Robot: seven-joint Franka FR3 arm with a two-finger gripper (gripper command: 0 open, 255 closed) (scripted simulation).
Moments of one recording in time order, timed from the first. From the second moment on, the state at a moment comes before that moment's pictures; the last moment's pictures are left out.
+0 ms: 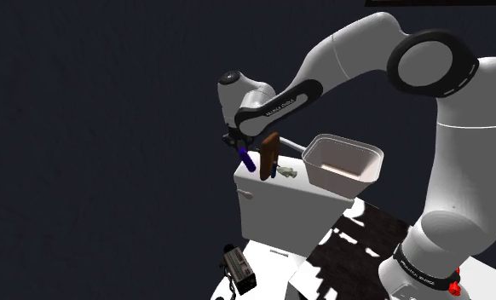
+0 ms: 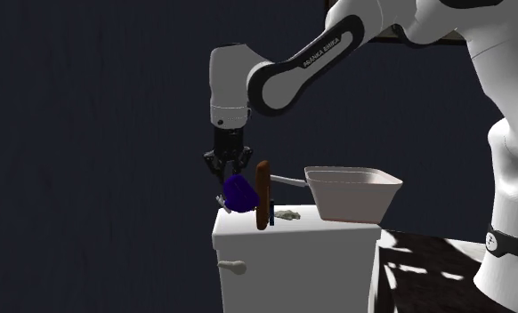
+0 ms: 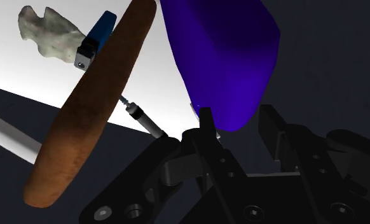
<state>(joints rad) -0.13 0.35 0.33 -1.84 -0.57 2.23 1.21</state>
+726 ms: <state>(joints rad) -0.14 0.28 0.35 -1.77 -0.51 2.12 1.14</state>
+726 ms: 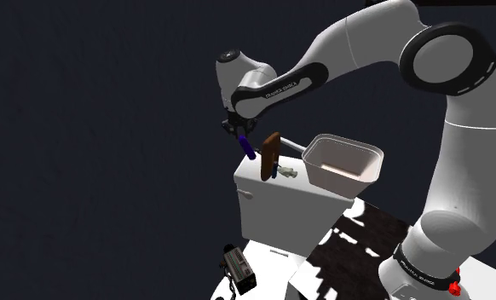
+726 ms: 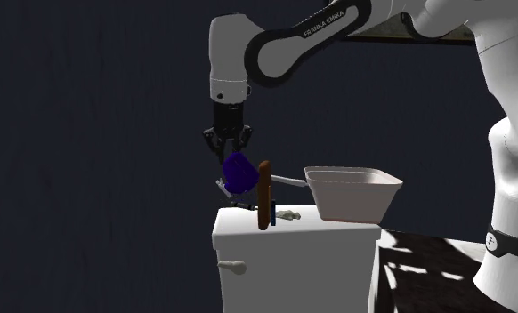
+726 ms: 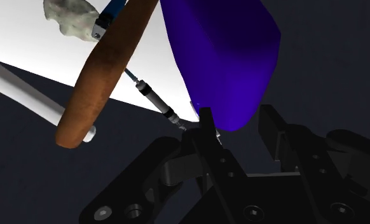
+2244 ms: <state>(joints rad) -0.19 0.07 0.35 -1.81 -0.38 1.99 0.99</state>
